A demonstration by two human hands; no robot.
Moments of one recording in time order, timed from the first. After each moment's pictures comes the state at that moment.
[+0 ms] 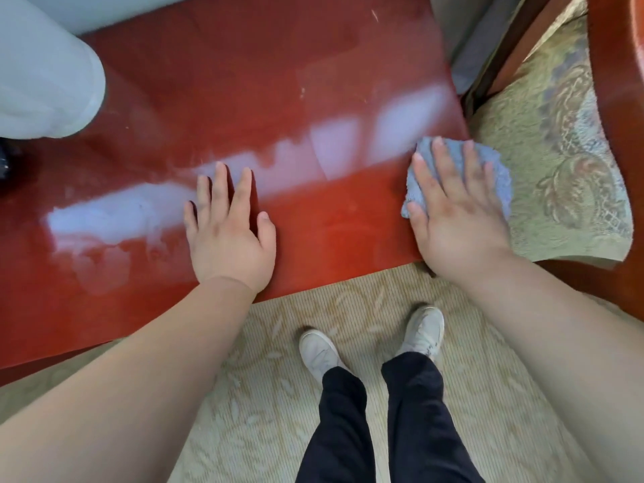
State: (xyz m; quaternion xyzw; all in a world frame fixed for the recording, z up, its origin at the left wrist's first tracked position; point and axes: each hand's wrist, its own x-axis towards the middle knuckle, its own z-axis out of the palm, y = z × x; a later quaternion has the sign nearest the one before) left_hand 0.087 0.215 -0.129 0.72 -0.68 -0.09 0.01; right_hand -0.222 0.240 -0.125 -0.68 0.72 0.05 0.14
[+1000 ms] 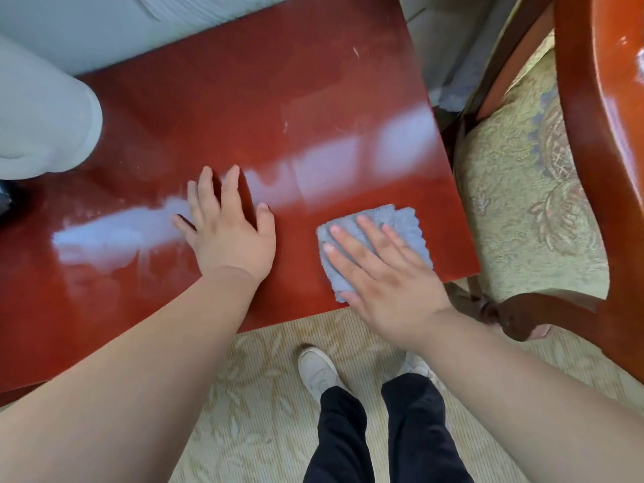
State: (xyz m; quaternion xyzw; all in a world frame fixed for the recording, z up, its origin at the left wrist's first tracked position) left_hand 0.048 0.170 -0.130 0.78 -0.62 -0.10 0.03; right_hand -0.187 0.267 -0.139 -0.84 0.53 -0.02 0.10
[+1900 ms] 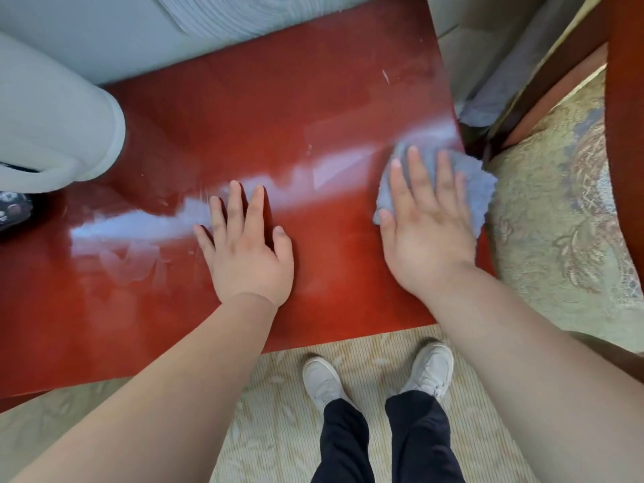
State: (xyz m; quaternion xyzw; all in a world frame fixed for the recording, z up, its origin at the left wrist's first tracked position) left_hand 0.049 0.169 -0.131 0.77 -0.63 -0.09 0.01; right_hand -0.189 0.162 -0.122 -0.69 0.71 -0.01 0.14
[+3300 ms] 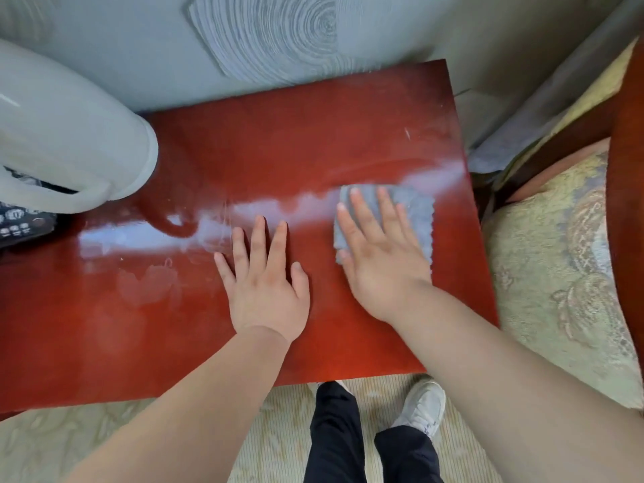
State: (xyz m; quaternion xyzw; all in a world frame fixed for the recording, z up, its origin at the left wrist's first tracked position) left_hand 0.049 0.168 -0.129 0.77 -0.63 -0.10 -0.05; right_hand -0.138 0.126 -0.115 -0.78 0.60 0.05 0.19
